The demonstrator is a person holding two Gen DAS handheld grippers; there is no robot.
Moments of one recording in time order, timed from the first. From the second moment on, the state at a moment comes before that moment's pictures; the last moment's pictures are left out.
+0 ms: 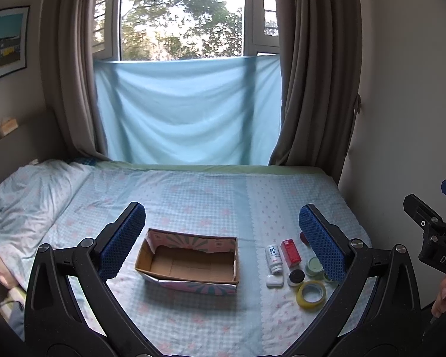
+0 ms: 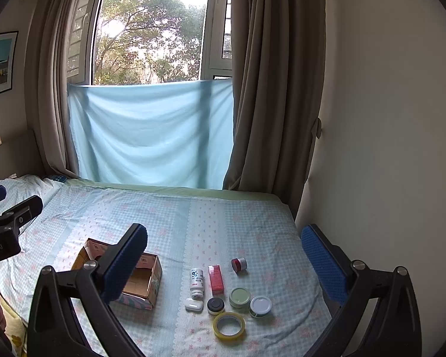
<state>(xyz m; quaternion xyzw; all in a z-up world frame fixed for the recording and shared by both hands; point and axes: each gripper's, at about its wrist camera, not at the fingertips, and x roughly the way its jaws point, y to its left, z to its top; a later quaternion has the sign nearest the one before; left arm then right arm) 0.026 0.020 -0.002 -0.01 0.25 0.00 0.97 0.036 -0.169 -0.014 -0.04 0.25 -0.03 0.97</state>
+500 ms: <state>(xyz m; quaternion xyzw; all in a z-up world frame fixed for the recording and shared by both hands) 0.020 0.019 -0.001 -0.01 0.25 0.00 0.97 0.035 -0.167 -0.016 -0.04 0.25 -0.03 0.97</state>
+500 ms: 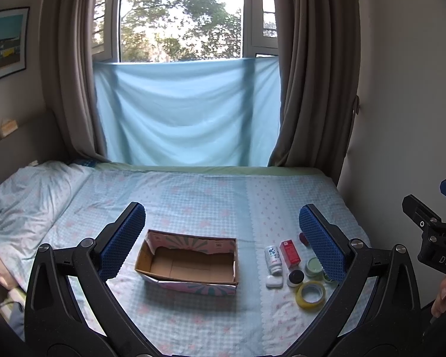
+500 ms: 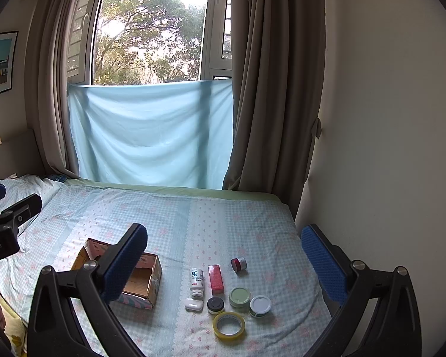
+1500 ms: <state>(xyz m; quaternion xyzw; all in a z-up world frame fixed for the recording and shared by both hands) 0.206 -0.057 -0.142 0.00 0.46 -0.08 0.88 0.094 -0.279 -0.134 0.03 0.39 -0.13 0.91</state>
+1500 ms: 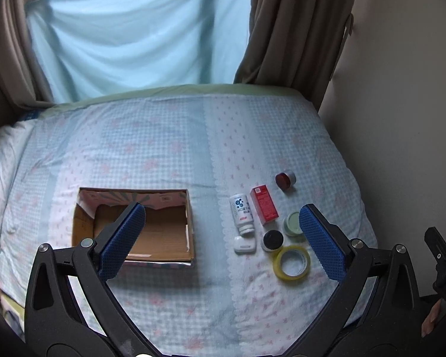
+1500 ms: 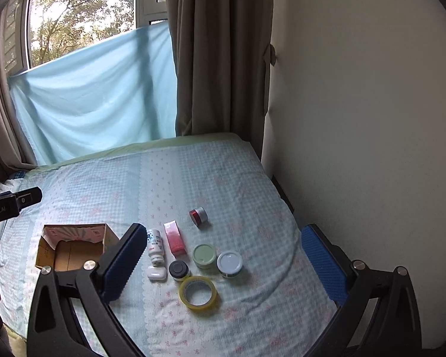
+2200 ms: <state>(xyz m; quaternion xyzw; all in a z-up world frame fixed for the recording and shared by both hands) 0.371 -0.155 -0.455 0.04 0.68 -0.02 0.73 0.216 -0.336 -0.421 -0.01 0.59 -0.10 0.80</state>
